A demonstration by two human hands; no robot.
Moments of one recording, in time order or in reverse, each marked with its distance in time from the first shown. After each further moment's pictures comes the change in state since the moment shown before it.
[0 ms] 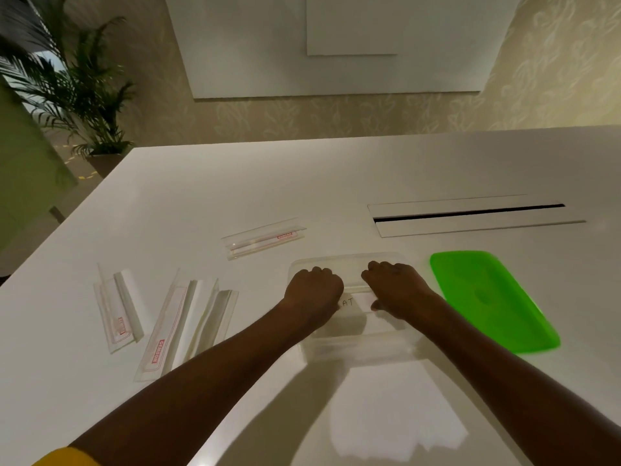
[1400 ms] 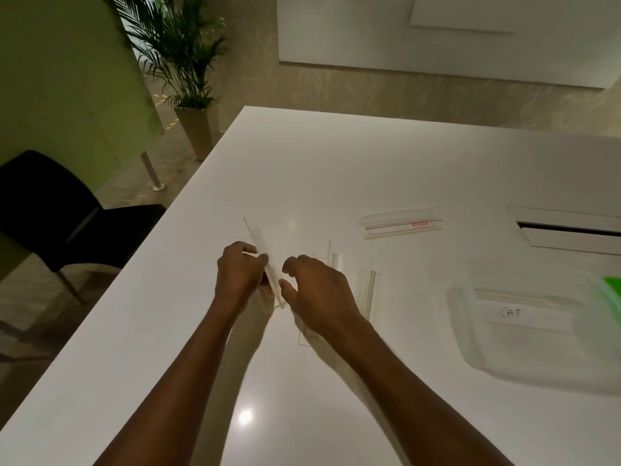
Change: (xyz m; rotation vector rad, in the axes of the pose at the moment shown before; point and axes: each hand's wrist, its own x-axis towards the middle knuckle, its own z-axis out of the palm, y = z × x) left_hand -0.214 -0.315 0.076 -1.258 0.425 -1.118; right_hand 0.089 -0.380 -0.113 0.646 0.363 -0.190
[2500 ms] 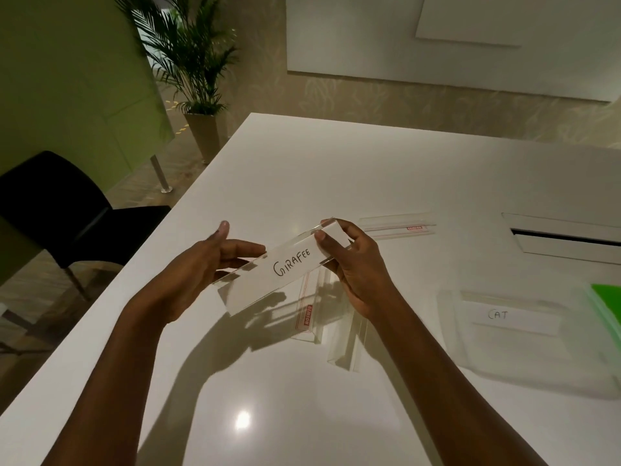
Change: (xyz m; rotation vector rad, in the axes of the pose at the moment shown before) left_hand -0.052 0.034 -0.094 -0.100 -0.649 0.166; right_hand 0.000 0.051 -0.048 1.546 0.087 0.335
